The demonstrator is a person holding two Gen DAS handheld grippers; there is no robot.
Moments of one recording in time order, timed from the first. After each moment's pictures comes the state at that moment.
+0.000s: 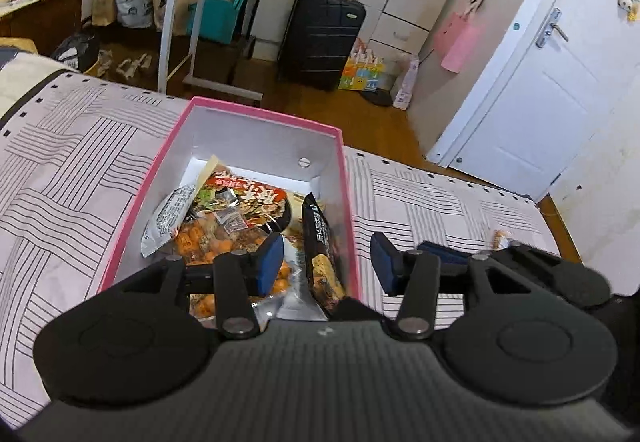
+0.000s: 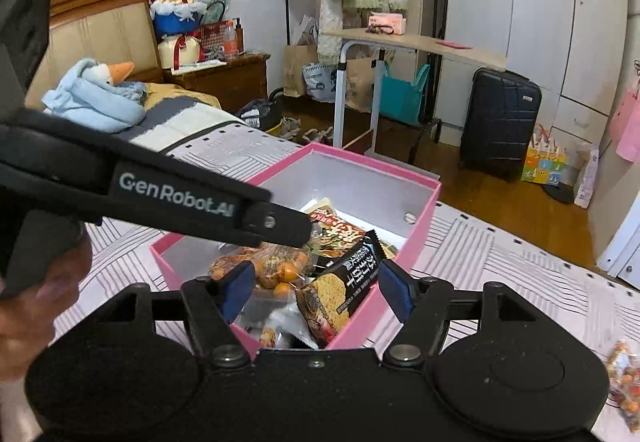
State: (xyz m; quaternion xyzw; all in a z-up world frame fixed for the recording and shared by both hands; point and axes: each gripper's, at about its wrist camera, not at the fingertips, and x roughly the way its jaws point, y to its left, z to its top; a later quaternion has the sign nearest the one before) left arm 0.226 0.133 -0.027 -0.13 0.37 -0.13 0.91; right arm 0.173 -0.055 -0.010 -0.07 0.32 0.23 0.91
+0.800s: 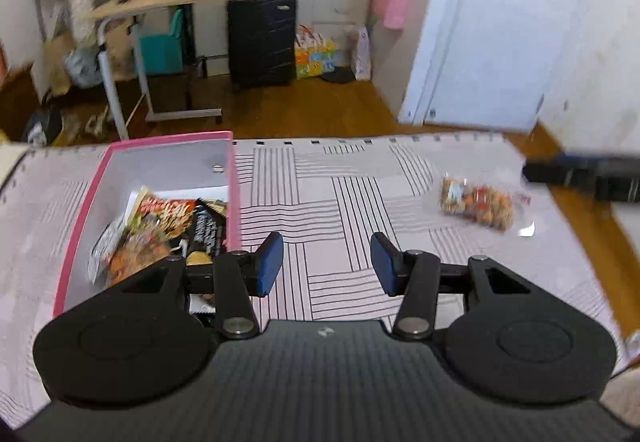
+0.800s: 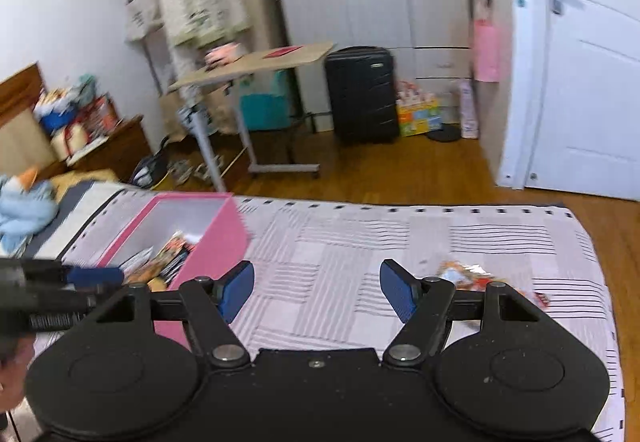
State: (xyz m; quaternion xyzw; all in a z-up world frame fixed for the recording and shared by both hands) left arm 0.184 -0.023 0.016 0.02 0.37 -0.17 0.91; right arm 0.142 -0.292 0.048 0.07 0.34 0.07 0.94
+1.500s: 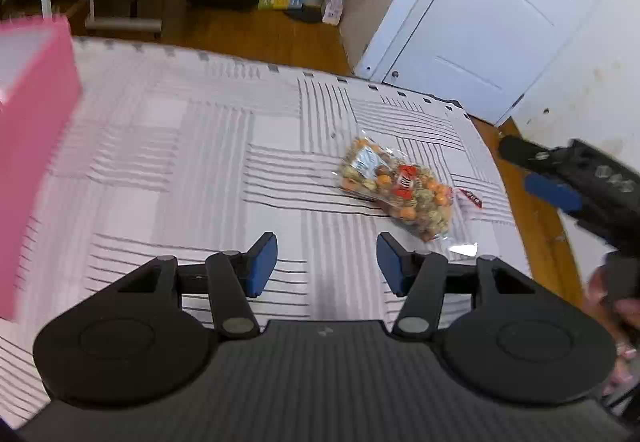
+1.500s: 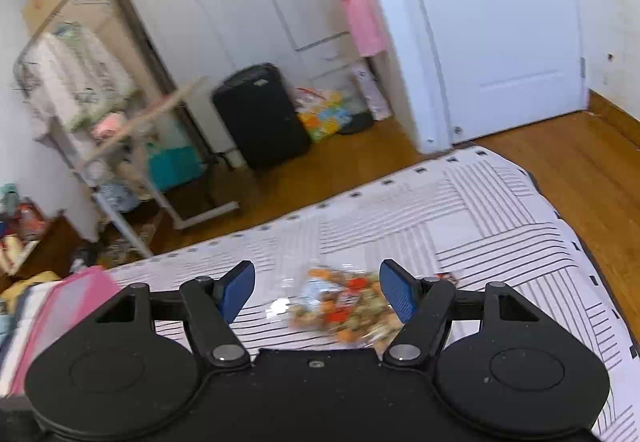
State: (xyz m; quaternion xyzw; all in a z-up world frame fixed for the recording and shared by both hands) left arm 0.247 -0.187 -0.098 -0.12 0.46 -0.20 0.86; right arm 0.198 -0.434 -0.077 0.20 0.31 -0.06 0.93
